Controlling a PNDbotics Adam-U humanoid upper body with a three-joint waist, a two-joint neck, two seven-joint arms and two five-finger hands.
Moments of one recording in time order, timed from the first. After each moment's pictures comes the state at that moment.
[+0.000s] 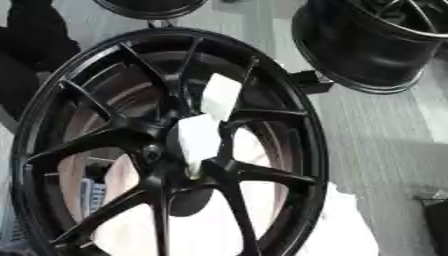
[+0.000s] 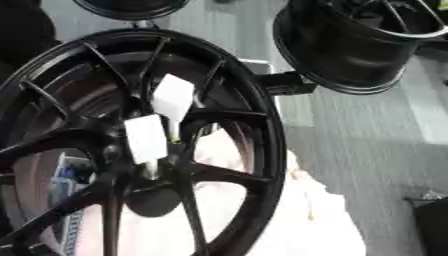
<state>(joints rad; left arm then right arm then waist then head) -0.27 0.28 0.19 -1.98 0.01 0.06 0.25 -0.21 -1.12 -0.32 -1.56 0.27 0.37 0.03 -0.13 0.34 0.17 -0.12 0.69</state>
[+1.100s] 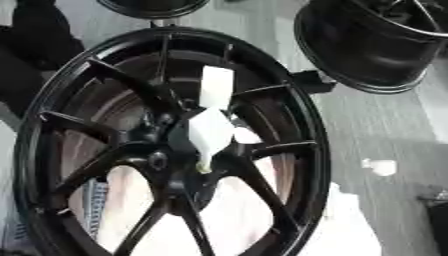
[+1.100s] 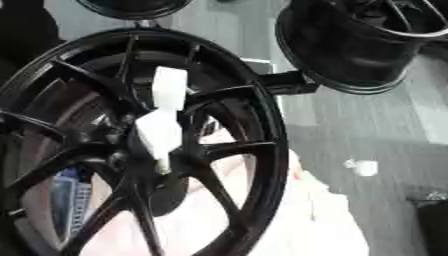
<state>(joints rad) -0.26 0.28 0.20 -1.98 0.00 0.06 0.26 -0.15 -1.04 -0.41 -1.51 0.48 0.60 0.00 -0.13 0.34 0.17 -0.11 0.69</state>
